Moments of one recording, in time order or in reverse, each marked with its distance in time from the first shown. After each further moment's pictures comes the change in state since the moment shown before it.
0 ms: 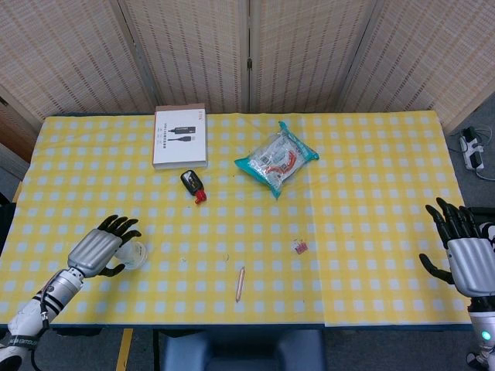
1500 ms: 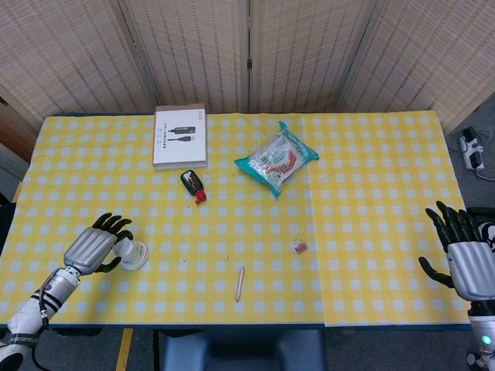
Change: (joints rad) left arm -0.005 -0.034 0.031 0.066 -0.016 0.053 -0.022; right arm -0.015 -0.005 -0.011 0.001 -0.012 0.018 0.011
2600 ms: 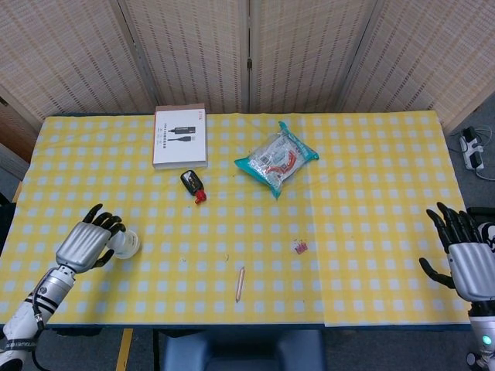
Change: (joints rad) left arm 0.027 0.017 -0.021 -0.067 -0.057 0.097 0.219; right arm -0.001 -0.014 -0.002 0.028 -0.001 -0.005 0.028
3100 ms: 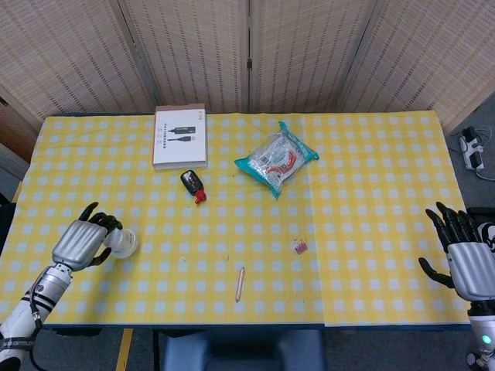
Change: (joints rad) left arm -0.006 0.052 -0.017 -0.055 -0.052 -0.027 -0.035; right arm 0.001 0.001 0.000 0.000 0.001 -0.003 0.000
